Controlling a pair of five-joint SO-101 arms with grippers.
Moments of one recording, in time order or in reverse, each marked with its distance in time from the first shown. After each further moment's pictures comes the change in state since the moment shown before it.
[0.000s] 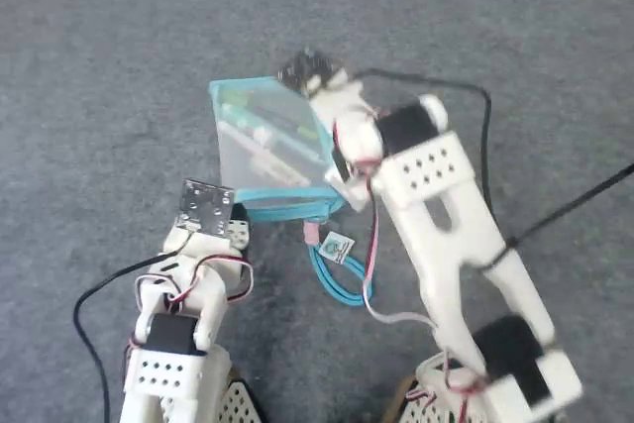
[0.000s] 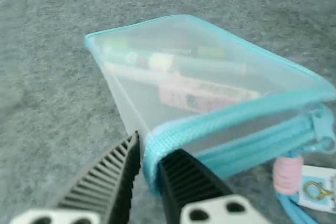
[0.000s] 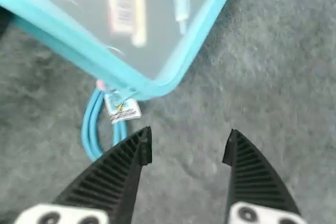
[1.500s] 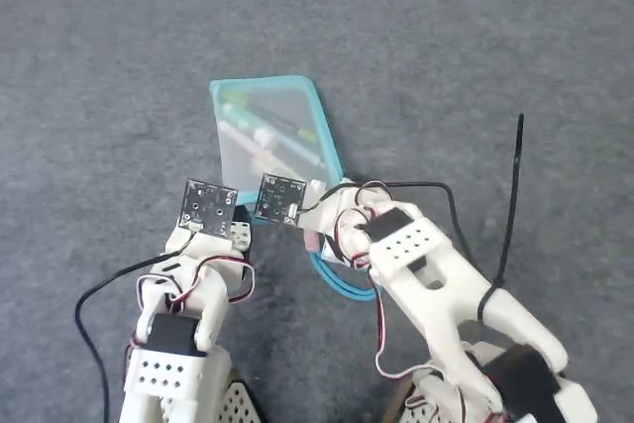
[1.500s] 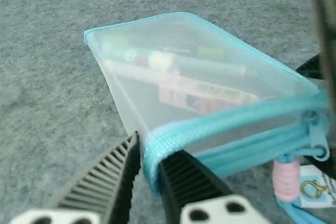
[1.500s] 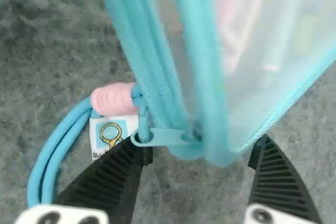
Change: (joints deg) left arm 1.4 0.0 0.0 0.5 0.0; right arm -5.8 -7.1 46.2 -48.4 24.7
